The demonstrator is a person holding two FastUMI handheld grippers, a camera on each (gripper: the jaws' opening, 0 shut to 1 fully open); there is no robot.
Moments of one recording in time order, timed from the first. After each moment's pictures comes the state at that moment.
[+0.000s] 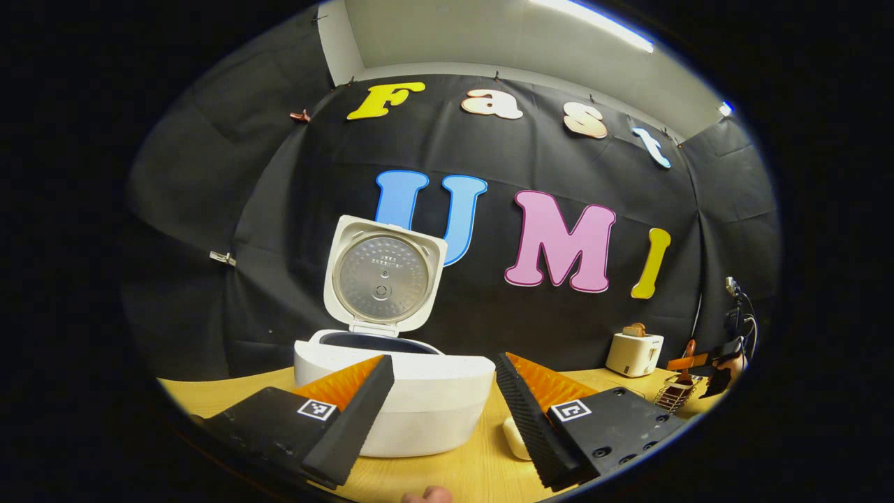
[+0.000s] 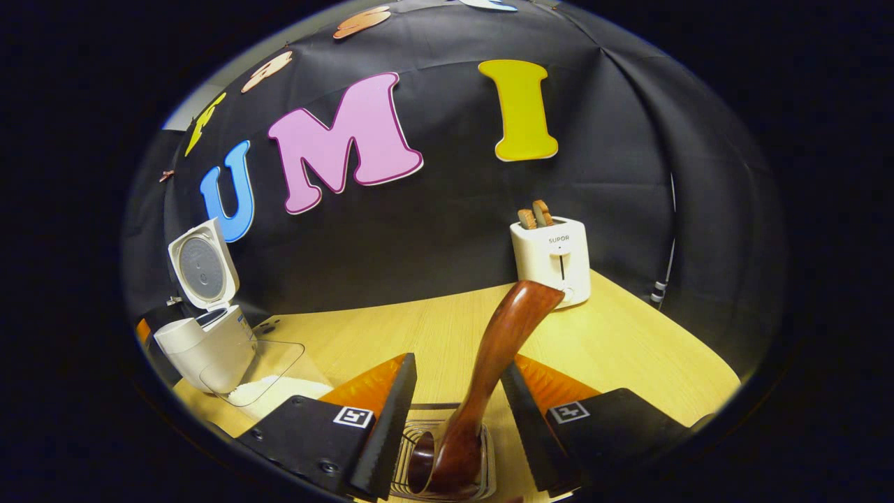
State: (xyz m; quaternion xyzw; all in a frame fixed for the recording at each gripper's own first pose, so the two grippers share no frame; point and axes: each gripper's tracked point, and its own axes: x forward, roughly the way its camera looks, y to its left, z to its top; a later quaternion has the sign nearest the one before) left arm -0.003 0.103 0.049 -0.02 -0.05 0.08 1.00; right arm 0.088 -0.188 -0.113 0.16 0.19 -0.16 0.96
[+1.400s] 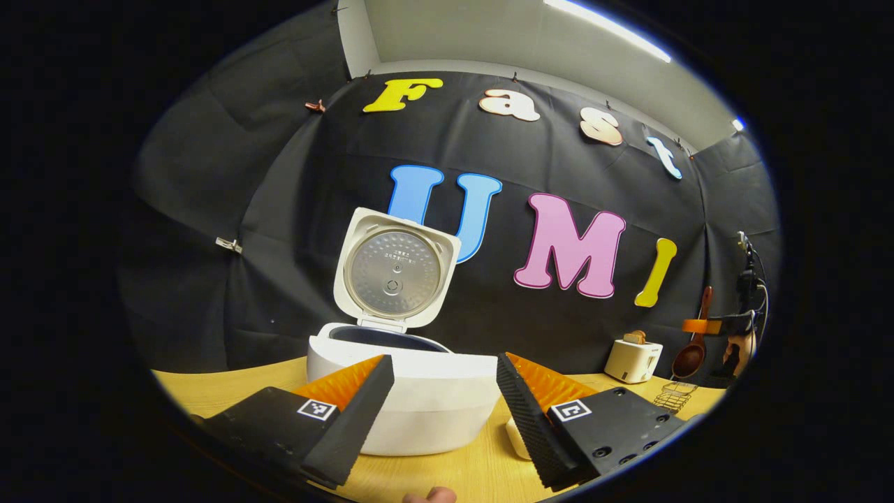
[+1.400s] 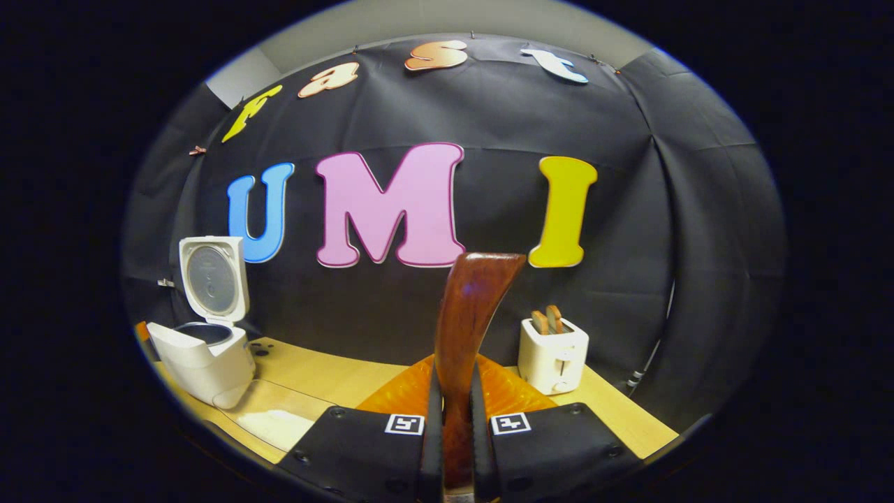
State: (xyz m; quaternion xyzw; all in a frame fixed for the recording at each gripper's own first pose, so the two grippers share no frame) left arm -0.005 0.122 0.050 -0.05 -0.05 0.08 0.99; right arm 0.119 -0.135 0.045 0.03 0.05 -0.15 0.99
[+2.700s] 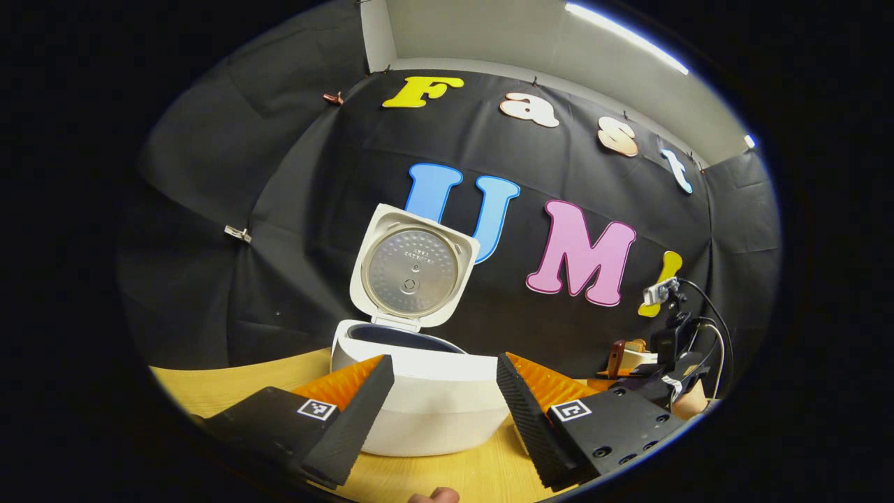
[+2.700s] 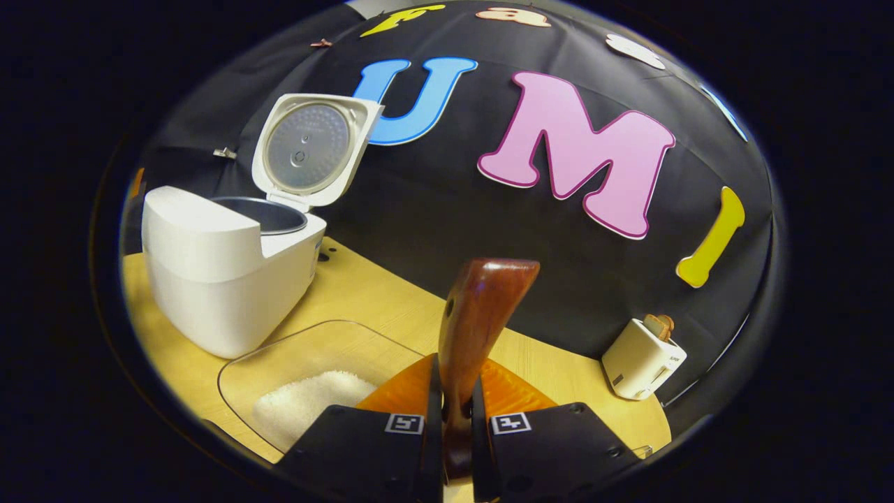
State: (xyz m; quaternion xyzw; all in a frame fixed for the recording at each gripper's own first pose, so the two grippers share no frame) left arm -0.015 0.152 0.051 -0.08 -0.04 0.08 0.99; right arm 0.203 0.066 -0.102 -0.14 0.21 -0.02 0.97
